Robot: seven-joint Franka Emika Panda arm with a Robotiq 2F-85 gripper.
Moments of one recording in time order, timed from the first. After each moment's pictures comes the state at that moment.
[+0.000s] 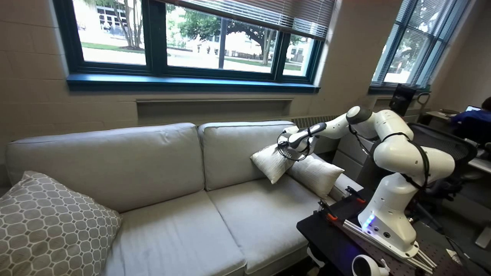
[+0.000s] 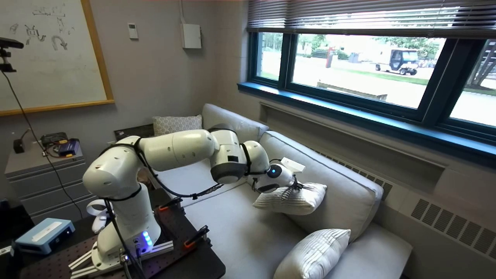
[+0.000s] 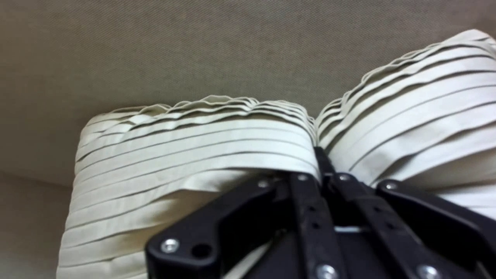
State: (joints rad) arm -0.69 1.30 0.58 -1.51 -0.12 3.45 2.42
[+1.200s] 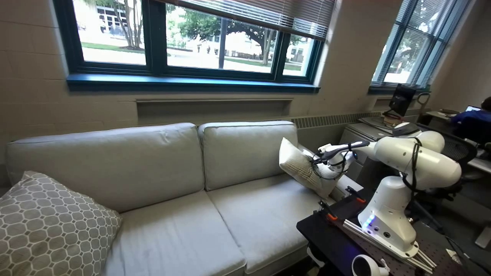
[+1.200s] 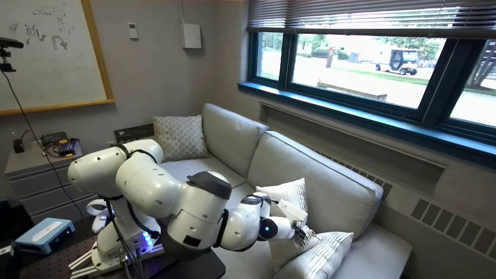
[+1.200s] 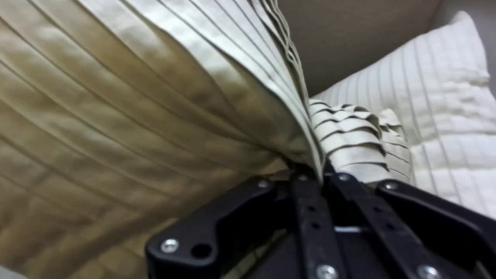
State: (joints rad) arm -1.45 1.48 0.78 -1.88 -0.33 3.45 1.93
